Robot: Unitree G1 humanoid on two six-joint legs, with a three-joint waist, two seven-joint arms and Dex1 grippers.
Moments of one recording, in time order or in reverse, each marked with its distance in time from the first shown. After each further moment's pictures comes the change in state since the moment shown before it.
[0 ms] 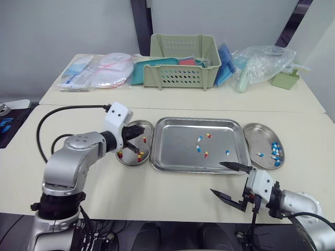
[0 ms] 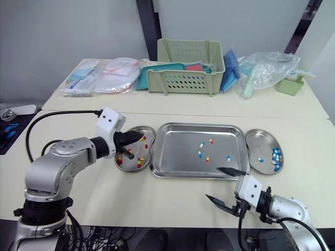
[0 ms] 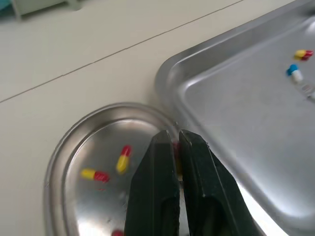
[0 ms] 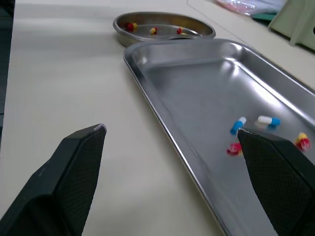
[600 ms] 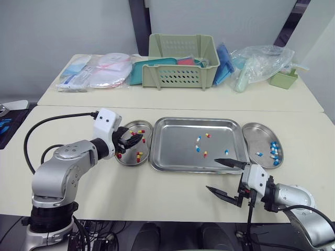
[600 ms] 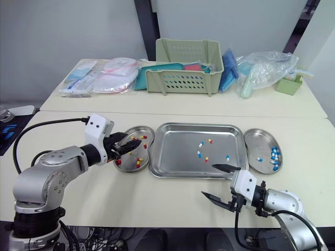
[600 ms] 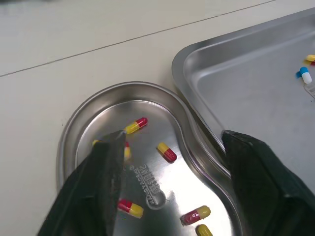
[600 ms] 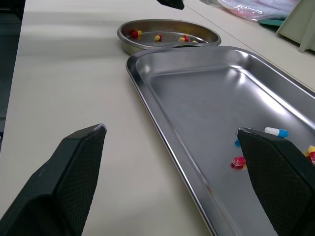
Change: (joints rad) left arm 0.087 -0.003 0.098 -0.045 -0.100 -0.010 0.048; right arm -0.046 -0.003 0.022 0.010 0.020 0.031 0.011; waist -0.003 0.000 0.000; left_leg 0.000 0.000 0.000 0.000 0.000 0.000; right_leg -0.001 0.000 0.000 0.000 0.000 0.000
